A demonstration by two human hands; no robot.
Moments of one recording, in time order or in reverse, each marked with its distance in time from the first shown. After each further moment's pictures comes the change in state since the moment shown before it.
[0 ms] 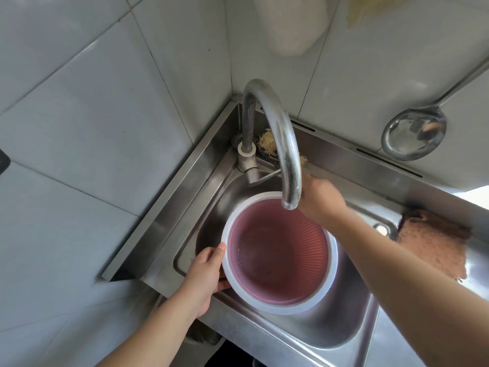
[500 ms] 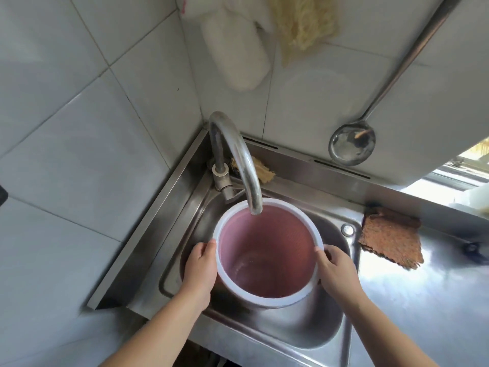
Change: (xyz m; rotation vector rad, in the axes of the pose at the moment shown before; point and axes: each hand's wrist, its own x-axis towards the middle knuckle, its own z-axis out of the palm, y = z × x) left_hand -0.001 0.028 0.034 0.196 0.113 0.218; right_hand -0.147 0.062 0.038 0.640 0.201 0.509
